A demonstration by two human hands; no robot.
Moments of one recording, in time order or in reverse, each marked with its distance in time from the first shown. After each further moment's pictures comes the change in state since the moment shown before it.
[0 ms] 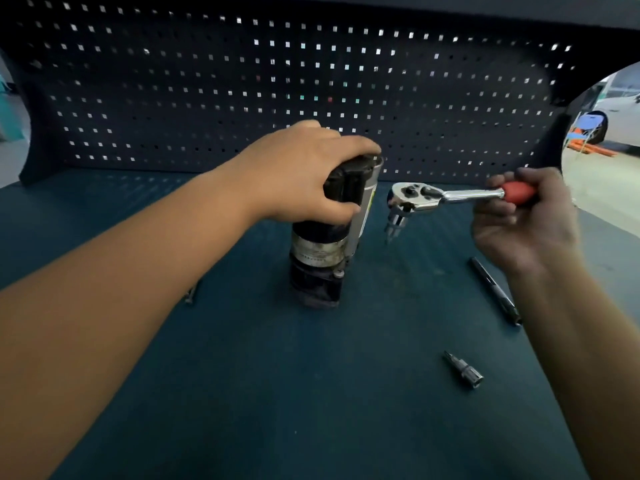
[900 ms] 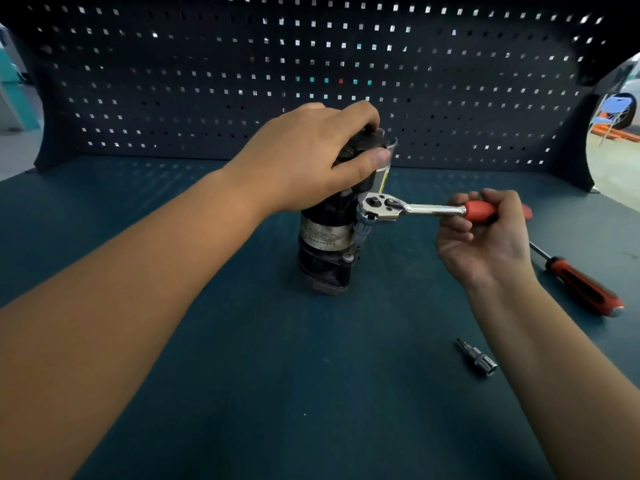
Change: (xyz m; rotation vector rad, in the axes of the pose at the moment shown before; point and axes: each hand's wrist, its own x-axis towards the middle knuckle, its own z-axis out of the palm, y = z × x) left_hand -0.009 0.005 0.013 -0.033 0.224 -0.013; right_hand -0.002 0.055 -0.007 0.175 0.044 0.087
